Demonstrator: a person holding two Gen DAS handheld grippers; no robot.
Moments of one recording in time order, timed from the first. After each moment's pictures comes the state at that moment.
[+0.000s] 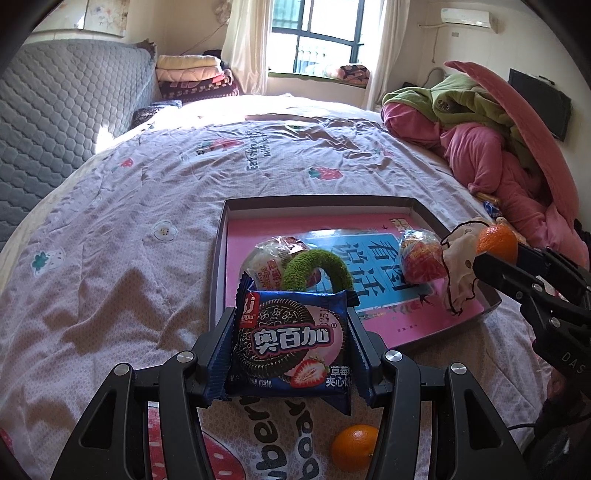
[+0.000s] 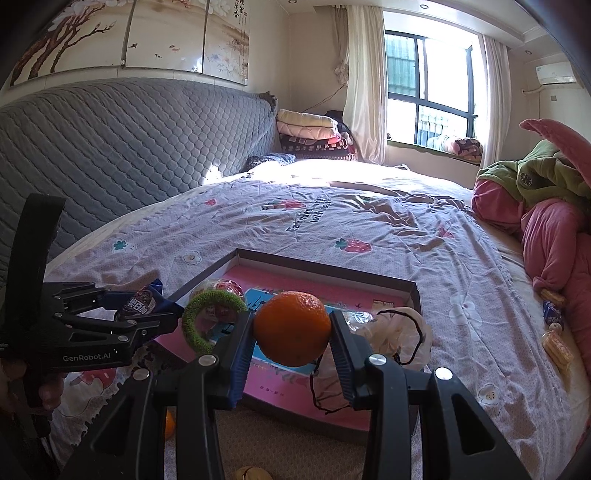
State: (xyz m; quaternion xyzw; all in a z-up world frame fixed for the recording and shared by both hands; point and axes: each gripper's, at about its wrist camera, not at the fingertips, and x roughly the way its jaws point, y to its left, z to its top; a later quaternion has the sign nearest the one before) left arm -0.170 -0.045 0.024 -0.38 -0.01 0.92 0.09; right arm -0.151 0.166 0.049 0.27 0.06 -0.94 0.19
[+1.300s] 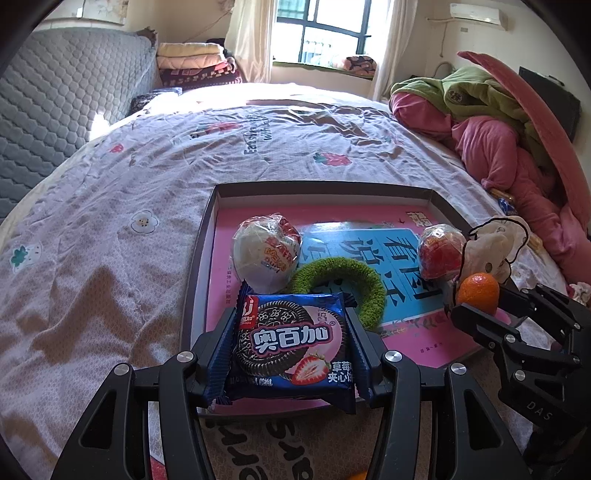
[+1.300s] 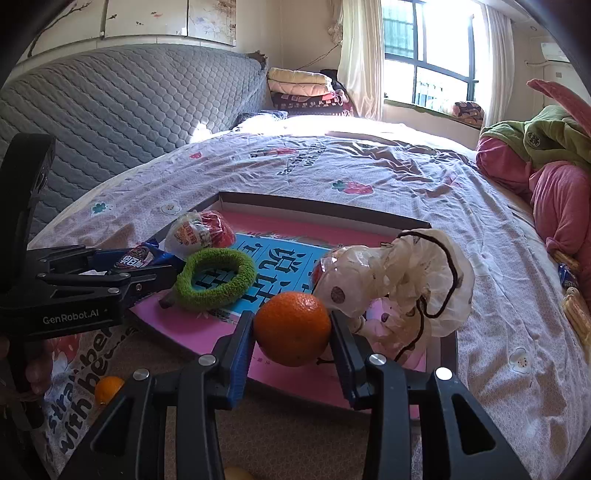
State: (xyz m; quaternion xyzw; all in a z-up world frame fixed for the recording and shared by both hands) left arm -0.212 -0.034 -0.007 -0.40 -0.02 0.91 0.08; right arm -0.183 0.162 -0.005 0.35 0.06 -0.92 0.17
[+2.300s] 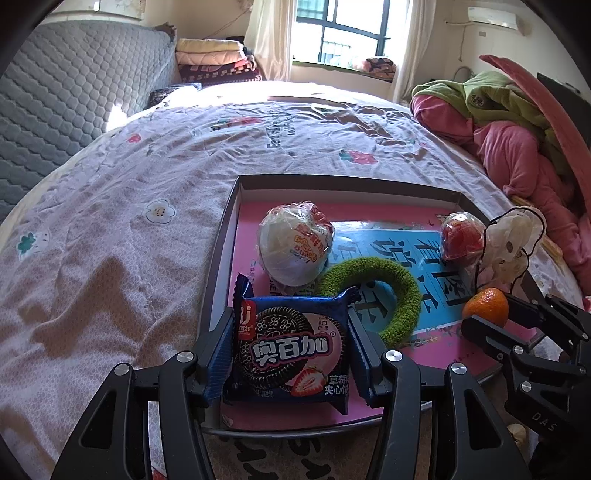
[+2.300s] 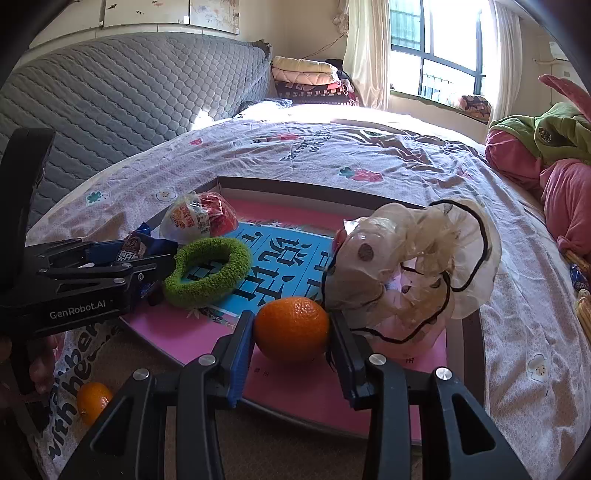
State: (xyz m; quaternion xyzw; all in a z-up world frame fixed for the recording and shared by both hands) left arm -0.223 -0.045 -0.023 -0.40 -0.03 0.92 0.04; right arm -0.200 0.154 -0.021 0.37 0.06 -0.91 0.18
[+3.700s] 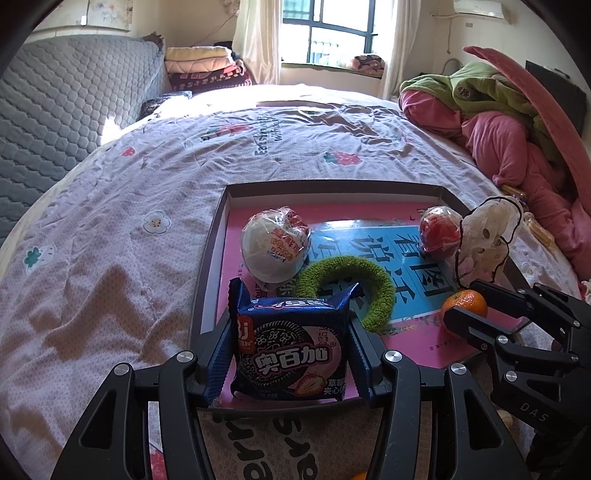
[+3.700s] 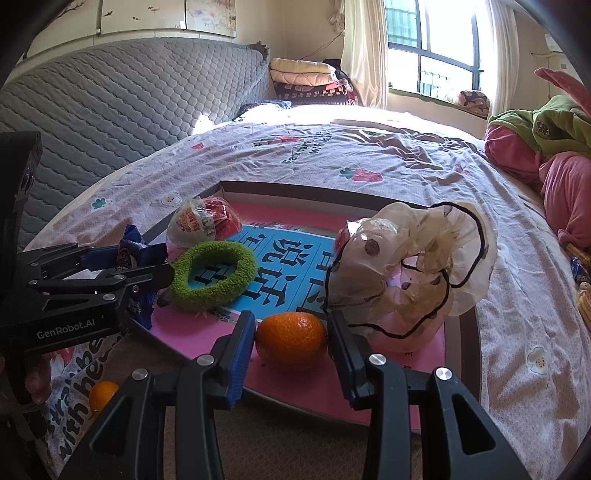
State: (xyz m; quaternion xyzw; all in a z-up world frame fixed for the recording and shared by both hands) left arm -0.206 -0.030 -0.006 -0.39 0.00 0.92 0.05; right arm -0.191 0.156 -0.015 0.37 0.05 -0.91 0.18
